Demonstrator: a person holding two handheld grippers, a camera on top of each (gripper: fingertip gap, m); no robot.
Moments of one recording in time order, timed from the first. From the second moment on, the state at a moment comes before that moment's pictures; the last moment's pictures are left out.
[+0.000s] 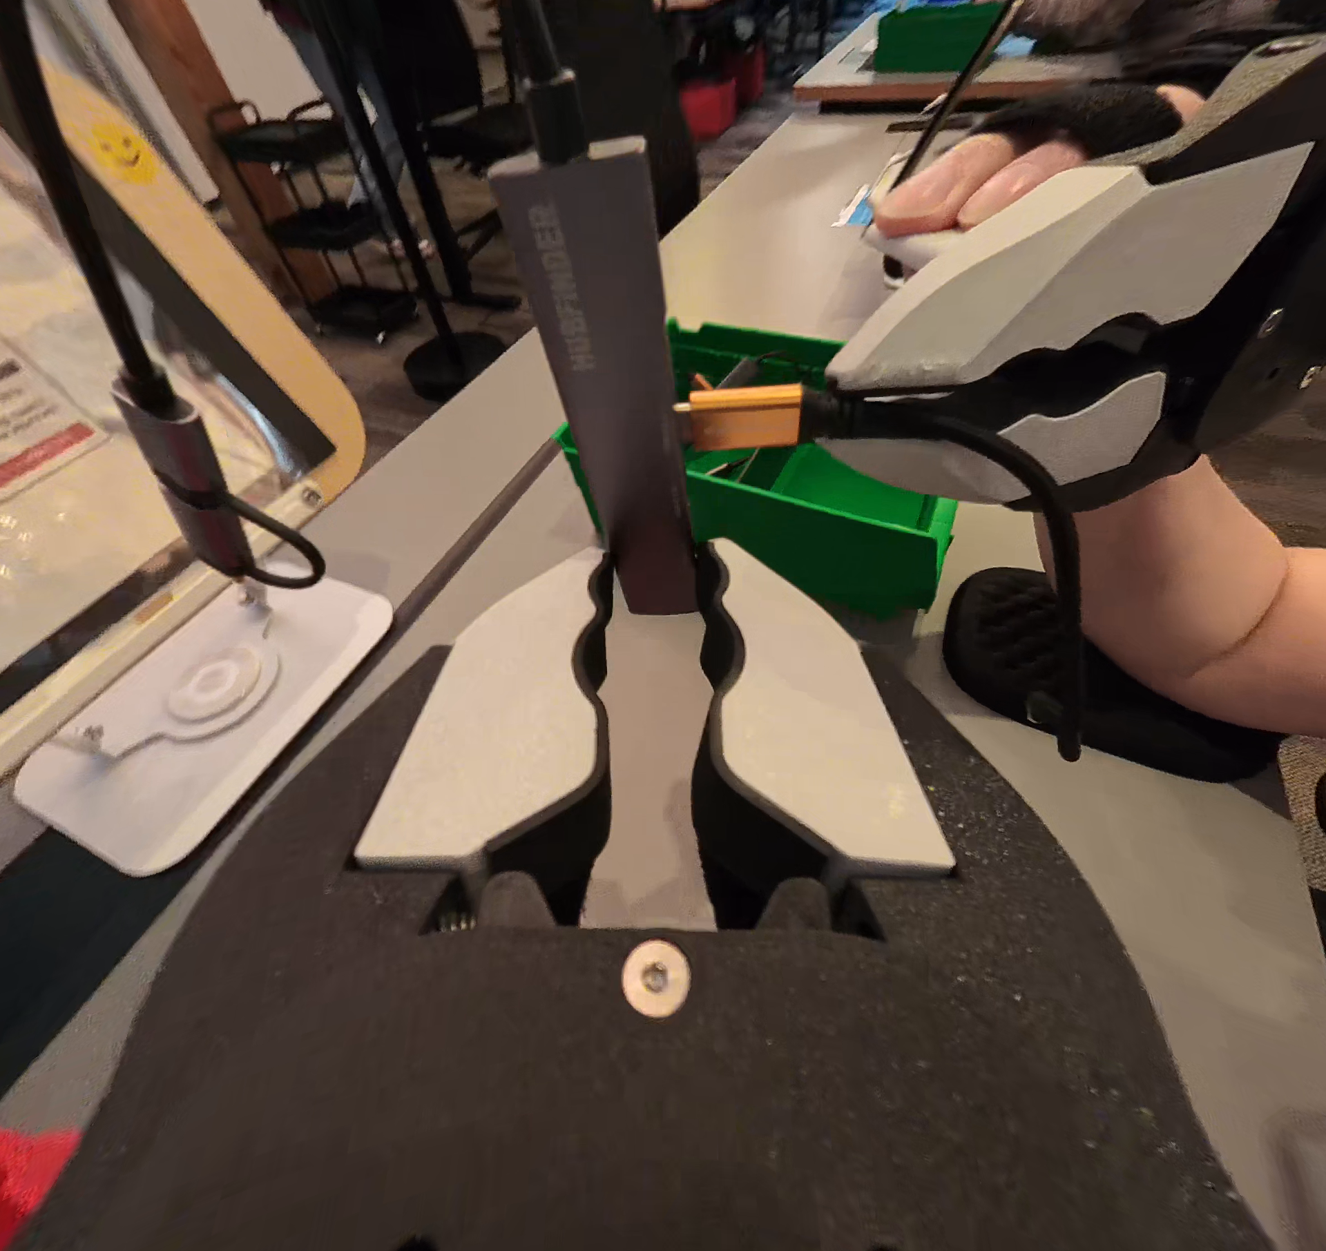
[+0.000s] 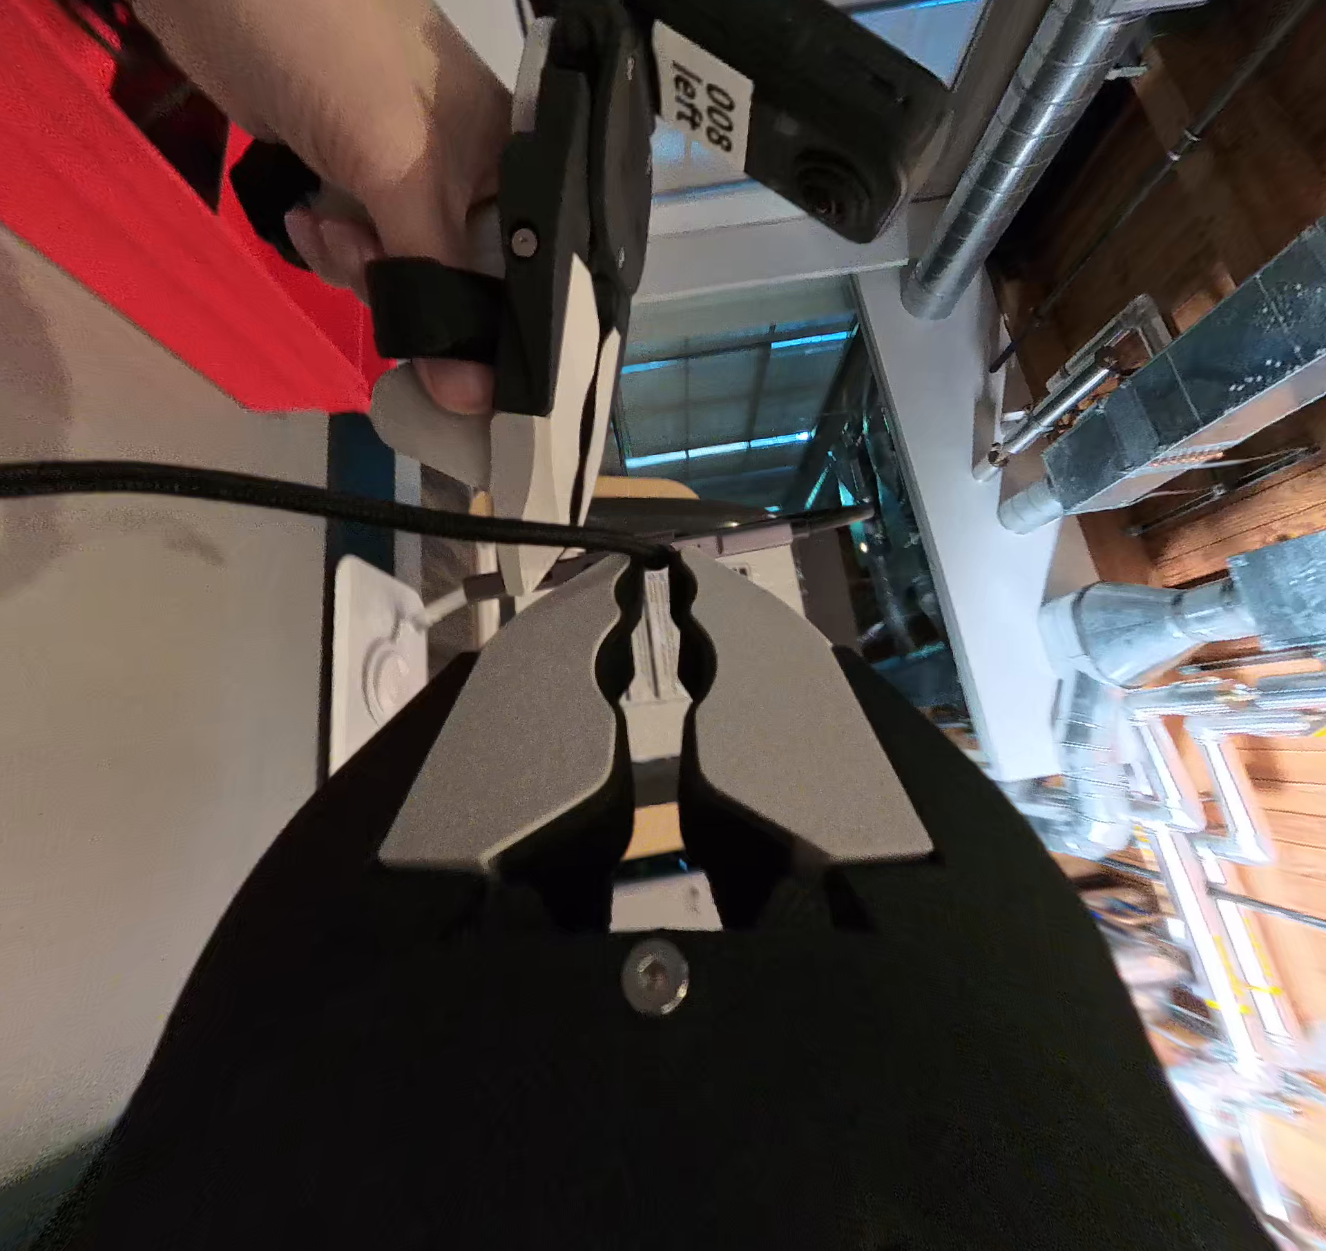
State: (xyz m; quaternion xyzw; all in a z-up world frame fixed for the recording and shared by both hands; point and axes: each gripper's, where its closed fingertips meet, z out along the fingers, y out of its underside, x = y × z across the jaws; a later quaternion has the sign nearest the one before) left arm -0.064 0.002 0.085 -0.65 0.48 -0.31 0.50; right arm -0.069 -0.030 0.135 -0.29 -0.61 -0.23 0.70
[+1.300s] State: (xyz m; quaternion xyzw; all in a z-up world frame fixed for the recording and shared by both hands) left arm -0.103 0.033 0.053 -0.80 0.37 -0.19 0.44; right arm -0.105 -0.002 0.108 -0.31 -0.57 -0.12 0.75
